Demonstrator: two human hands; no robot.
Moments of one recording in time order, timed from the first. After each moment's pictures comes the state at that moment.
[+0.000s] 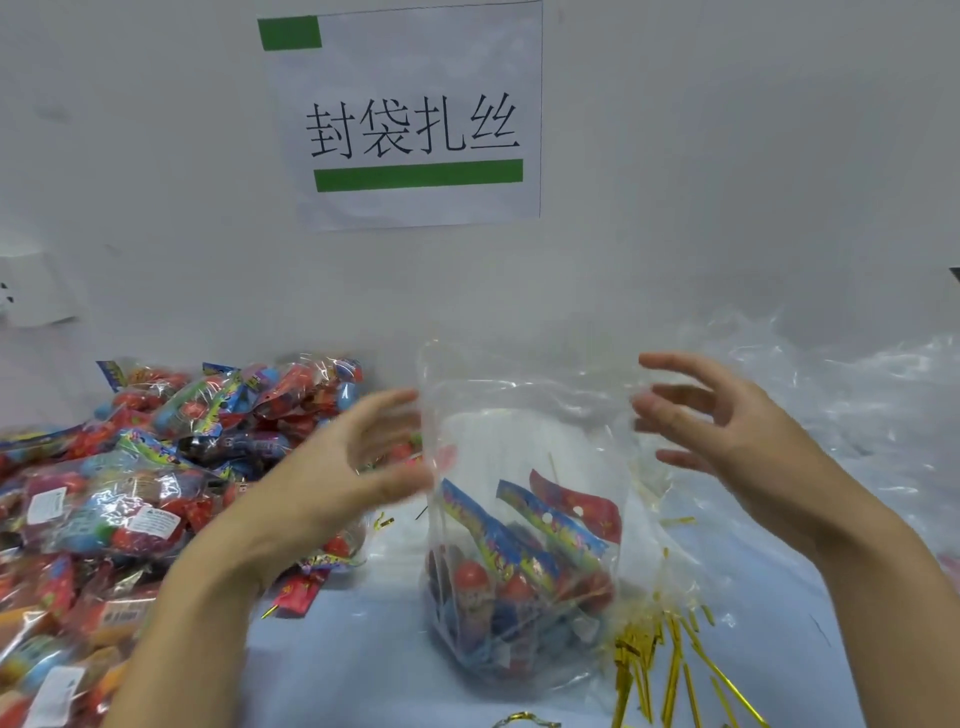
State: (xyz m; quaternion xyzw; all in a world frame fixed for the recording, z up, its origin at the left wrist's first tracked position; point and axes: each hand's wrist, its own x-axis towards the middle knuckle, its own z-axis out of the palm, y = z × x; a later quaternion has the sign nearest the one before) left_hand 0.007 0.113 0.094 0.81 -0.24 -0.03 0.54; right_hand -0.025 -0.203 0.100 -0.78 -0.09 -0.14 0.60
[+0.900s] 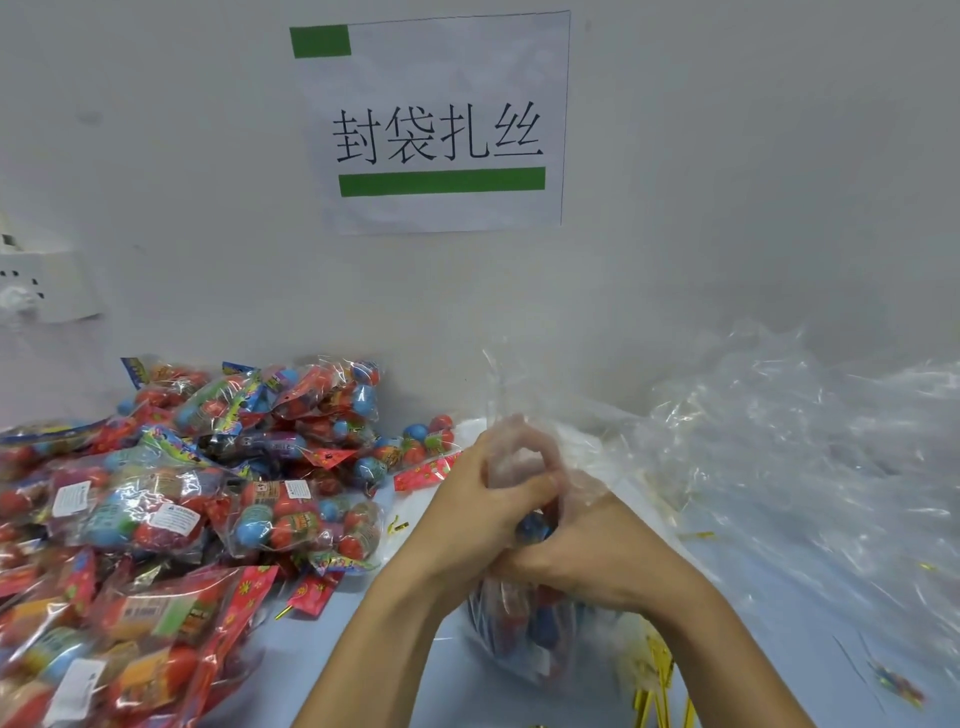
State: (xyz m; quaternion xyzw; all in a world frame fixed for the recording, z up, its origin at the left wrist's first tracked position) left_hand 0.011 0.021 0.060 0.67 -0.24 0.00 0.70; right_hand -0.012 -0.110 0.057 -0.83 -0.21 -0.04 0.52
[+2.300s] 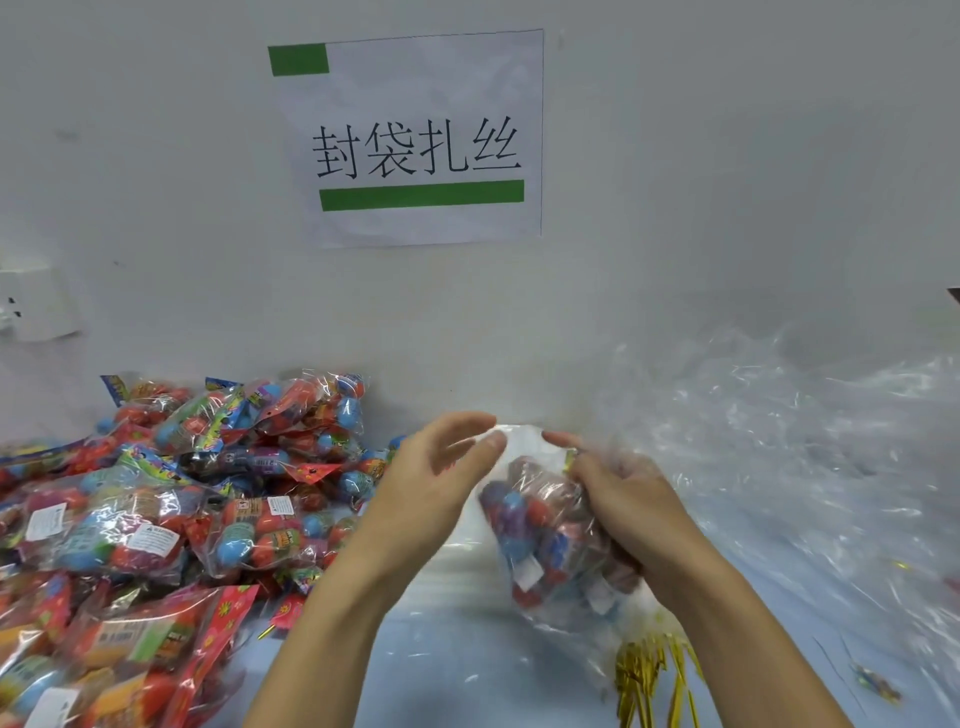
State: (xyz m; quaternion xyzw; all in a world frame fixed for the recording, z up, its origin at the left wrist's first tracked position) left_hand 0.010 0.042 0.080 0.75 -0.17 0.07 0.64; right_hand 0.001 -0.139 0.060 -0.76 0.03 -0.07 0.65
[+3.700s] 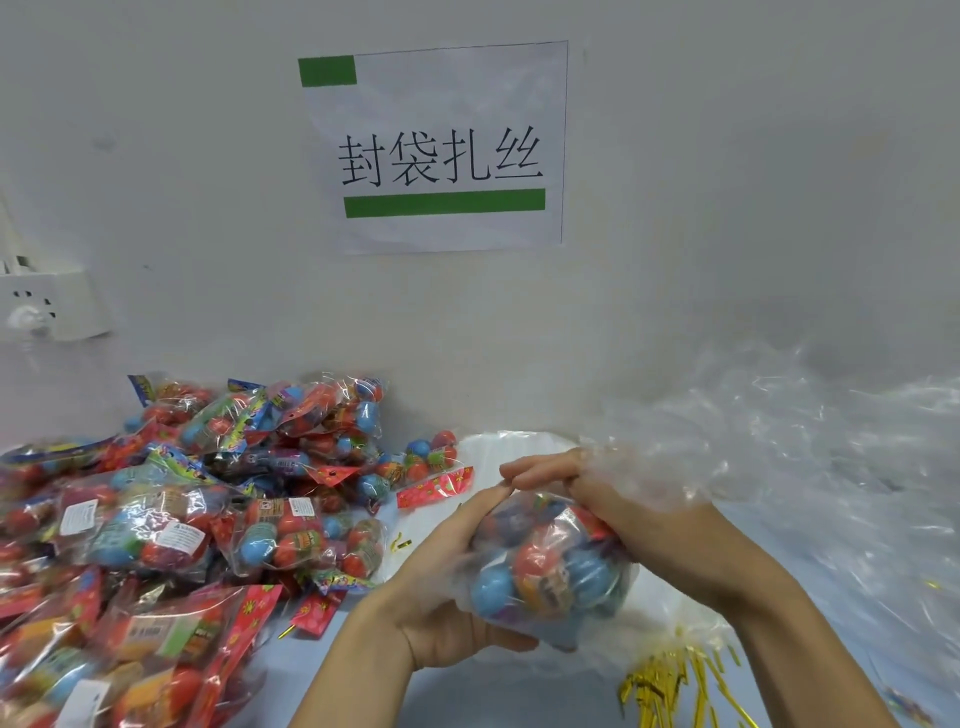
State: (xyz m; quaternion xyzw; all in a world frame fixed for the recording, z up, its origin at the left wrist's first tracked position) left_hand 0.014 0.052 0.034 0.47 -0.15 -0.39 0.77; right_hand -0.028 -0.140 0.091 -0.80 -0.23 -0.04 0.55
